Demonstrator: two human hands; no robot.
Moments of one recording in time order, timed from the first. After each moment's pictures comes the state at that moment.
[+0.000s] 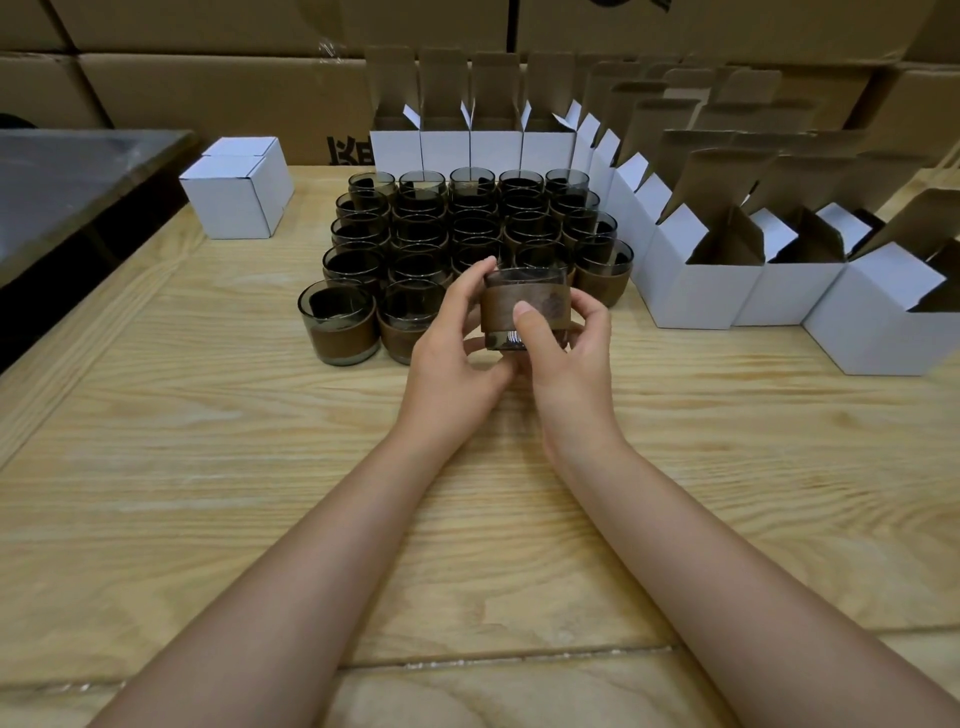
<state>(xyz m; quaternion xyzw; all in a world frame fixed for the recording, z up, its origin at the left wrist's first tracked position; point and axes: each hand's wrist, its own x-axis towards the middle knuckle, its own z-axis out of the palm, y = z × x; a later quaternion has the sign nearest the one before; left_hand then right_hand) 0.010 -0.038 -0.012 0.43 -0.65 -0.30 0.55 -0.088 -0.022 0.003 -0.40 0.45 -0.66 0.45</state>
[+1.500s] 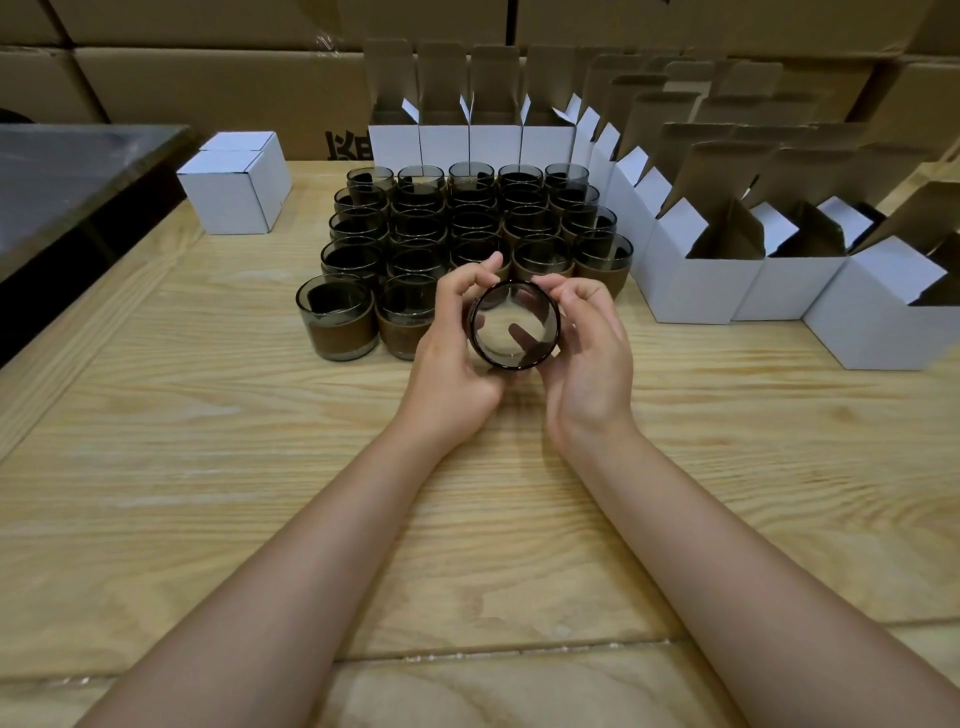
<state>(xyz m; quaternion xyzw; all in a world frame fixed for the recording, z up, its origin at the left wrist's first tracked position) 0.012 -0.037 -0.012 0.39 -0.70 -0.26 0.54 -0.096 -0.021 0.015 -0.36 0.35 -0.70 0.51</state>
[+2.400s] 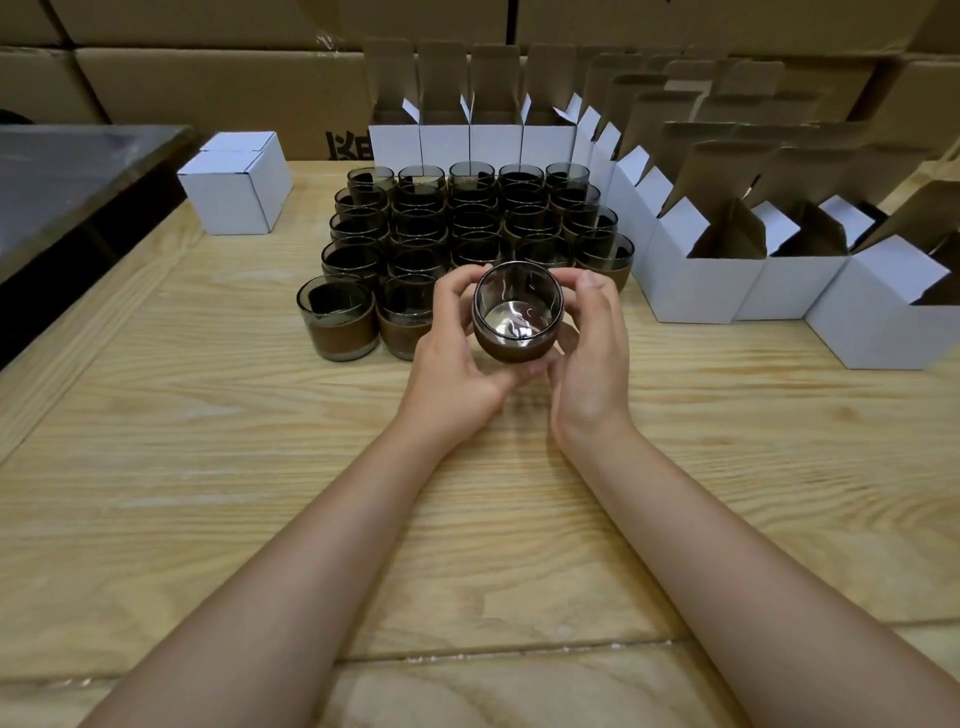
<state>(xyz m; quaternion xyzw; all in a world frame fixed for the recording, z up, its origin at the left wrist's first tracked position) 0.013 -0.039 -0.015 0.42 -0.68 -0.28 0.53 -0.095 -0.025 0.012 -0.39 0.37 -0.71 0.46</state>
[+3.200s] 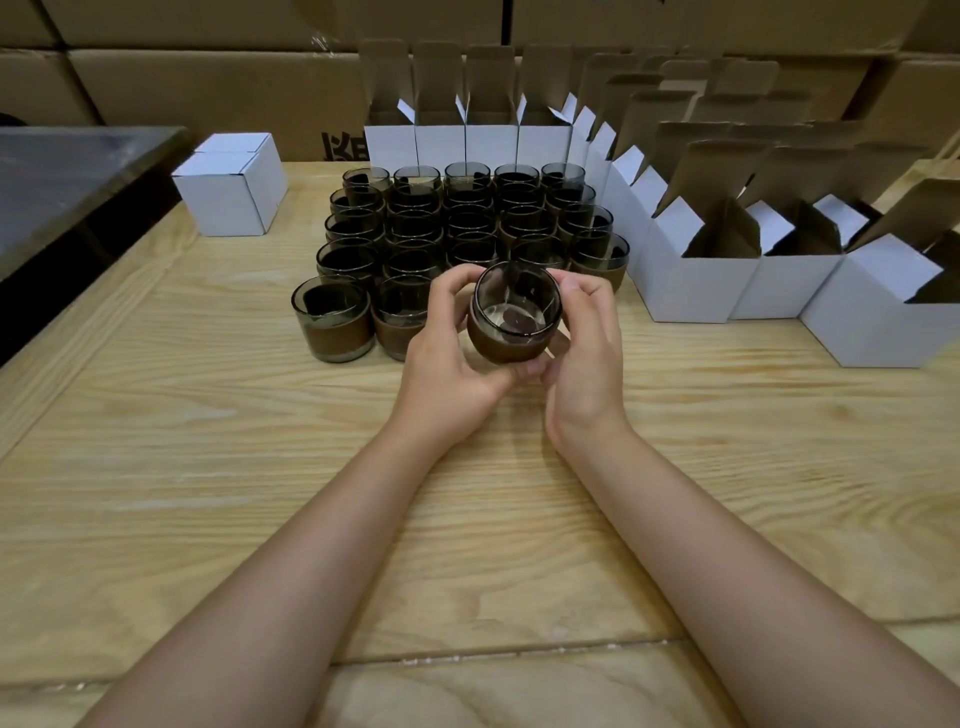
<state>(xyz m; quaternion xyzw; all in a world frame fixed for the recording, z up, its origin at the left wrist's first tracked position) 0.014 -0.038 -0.013 0.43 -0.68 -0.26 0.53 -0.095 -0.024 0.013 -0.36 0.37 -0.71 0.47</state>
